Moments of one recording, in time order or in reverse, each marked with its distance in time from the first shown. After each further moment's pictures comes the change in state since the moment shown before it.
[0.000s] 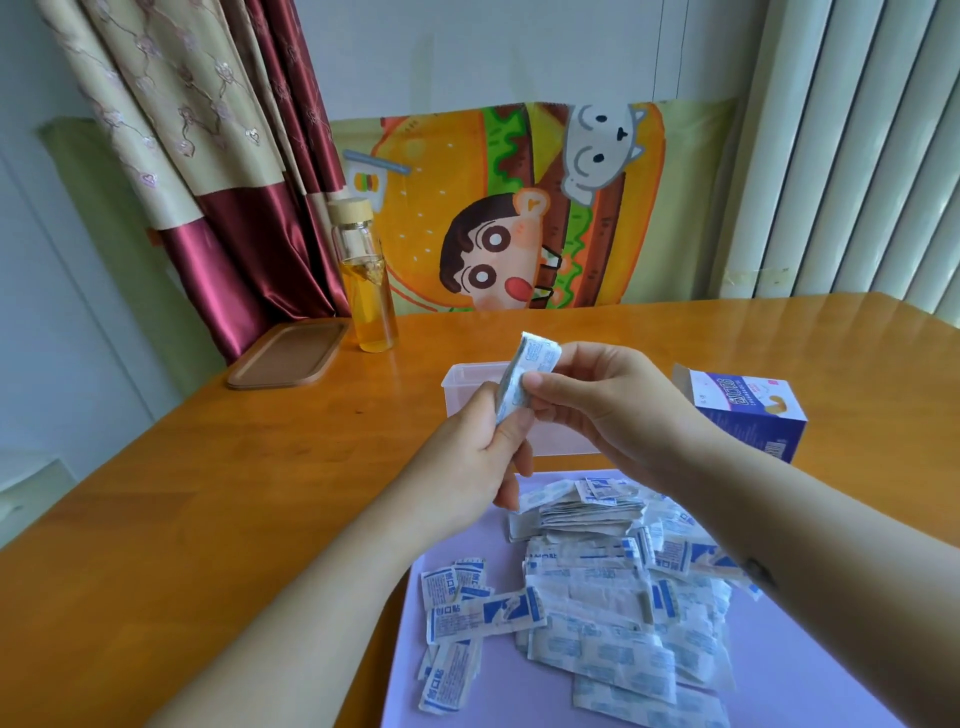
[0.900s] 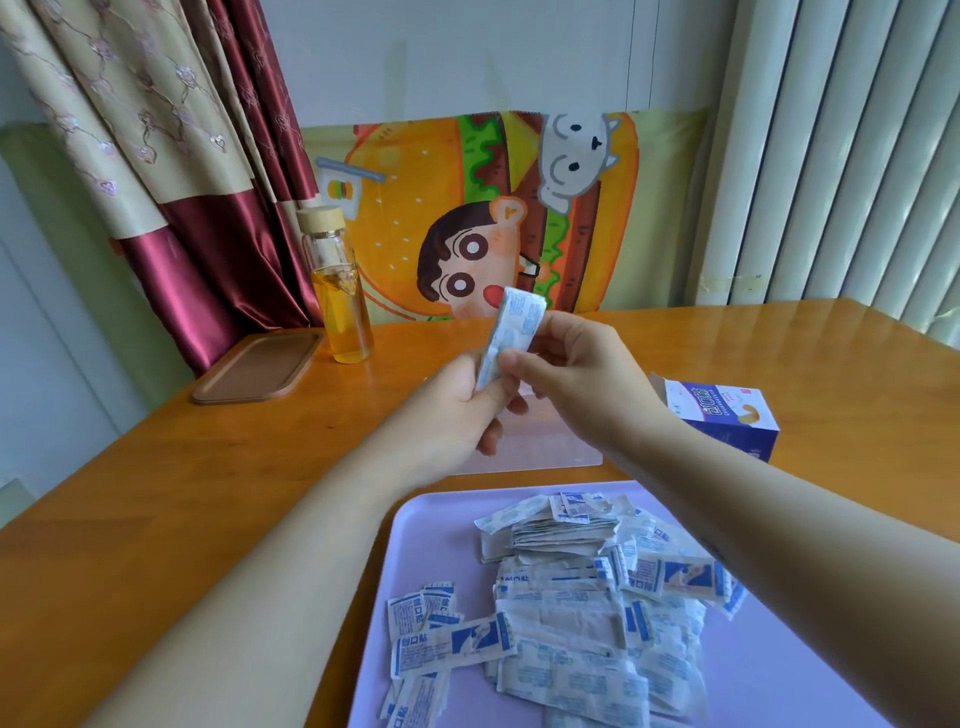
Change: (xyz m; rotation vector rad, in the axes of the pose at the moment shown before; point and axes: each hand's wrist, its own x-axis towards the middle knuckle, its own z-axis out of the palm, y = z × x) left_hand 0.046 0.008 -0.006 -0.049 0.028 0.000; right_hand 0.019 -0.012 -0.009 -0.480 0.143 -0.269
